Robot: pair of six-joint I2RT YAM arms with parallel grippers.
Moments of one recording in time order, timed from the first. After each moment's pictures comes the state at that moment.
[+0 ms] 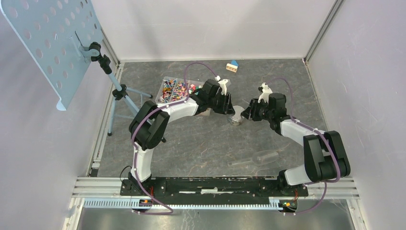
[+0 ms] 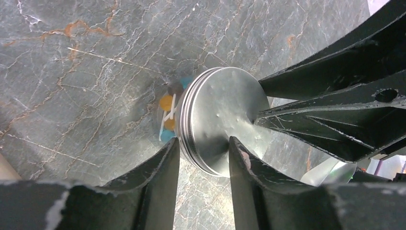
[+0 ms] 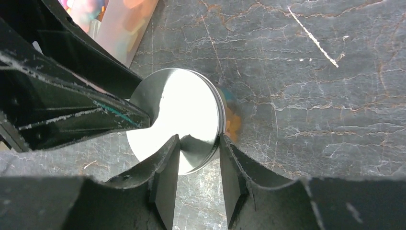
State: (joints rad) left arm -0.71 2.03 1.38 -0.03 0.36 -0.43; right arm 0.18 1.44 0.63 0.19 -0.43 0.28
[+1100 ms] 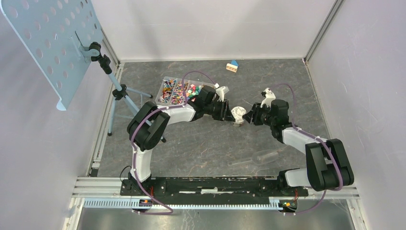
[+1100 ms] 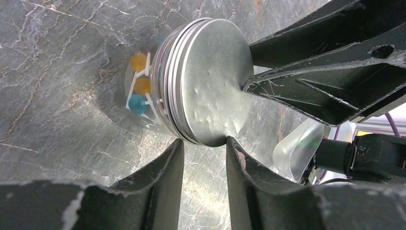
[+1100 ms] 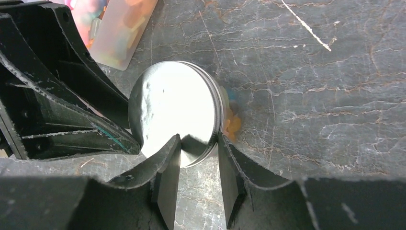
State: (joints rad) left arm -0.70 2.01 1.23 0.12 0.53 -0.51; right arm 0.17 1.36 0.50 0.31 -0.40 0.31
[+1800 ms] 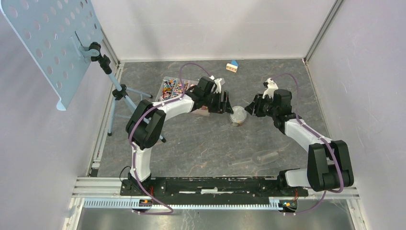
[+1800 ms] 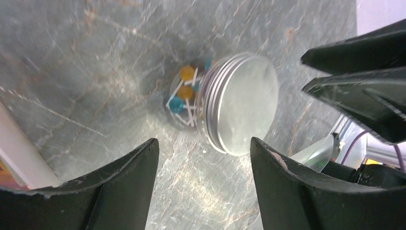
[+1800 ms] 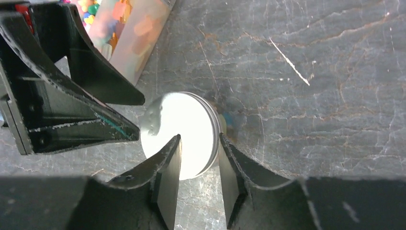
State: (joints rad) left arm -0.66 2.00 1.37 -0.12 0.45 -0.51; right arm 0.14 1.34 0.66 0.13 -0.41 0.28
